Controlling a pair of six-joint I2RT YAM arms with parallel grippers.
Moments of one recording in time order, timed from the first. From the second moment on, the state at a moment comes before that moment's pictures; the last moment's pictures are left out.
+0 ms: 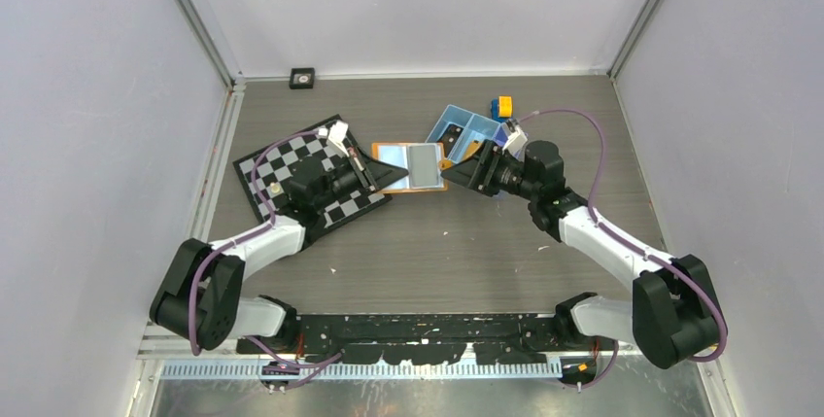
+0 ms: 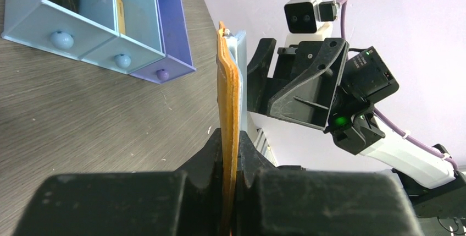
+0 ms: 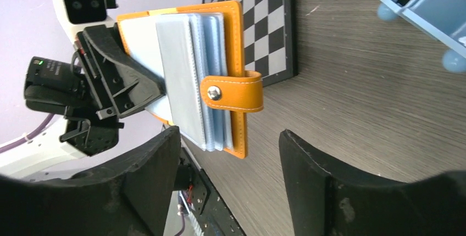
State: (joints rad) left arm -0.41 1.32 0.54 0.78 0.56 -1.05; right arm 0.38 1.21 0.64 0.29 -0.54 0.85
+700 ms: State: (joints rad) left arm -0.41 1.38 0.54 0.94 0.61 -1.13; right arm 0.38 1.22 0.62 0.49 -0.64 0.94
